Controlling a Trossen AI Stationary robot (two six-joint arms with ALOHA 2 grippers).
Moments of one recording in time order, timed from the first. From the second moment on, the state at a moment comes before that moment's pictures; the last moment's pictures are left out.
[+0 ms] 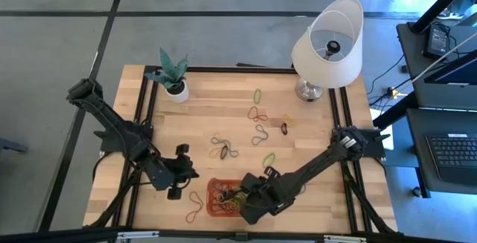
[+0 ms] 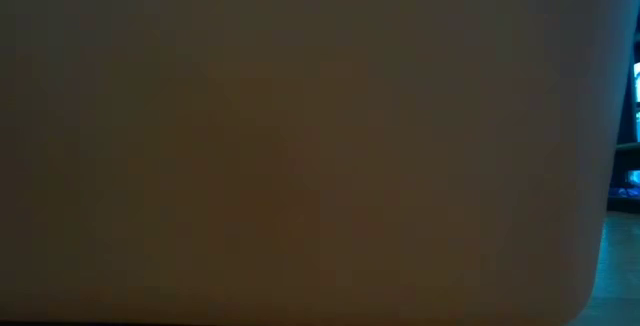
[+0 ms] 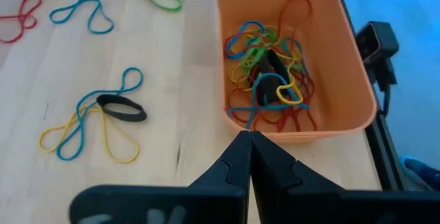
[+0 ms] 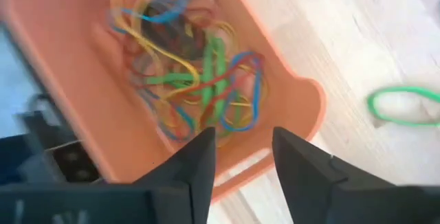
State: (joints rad) left arm -0.73 1.24 0.87 -0.48 -0.44 -0.59; right arm 0.59 2.18 2.01 -1.17 0.26 1.13
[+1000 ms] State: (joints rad) left arm -0.05 1.24 0.87 -0.62 -0.13 -0.13; right arm 0.65 1.57 0.96 -0.53 0.37 1.73
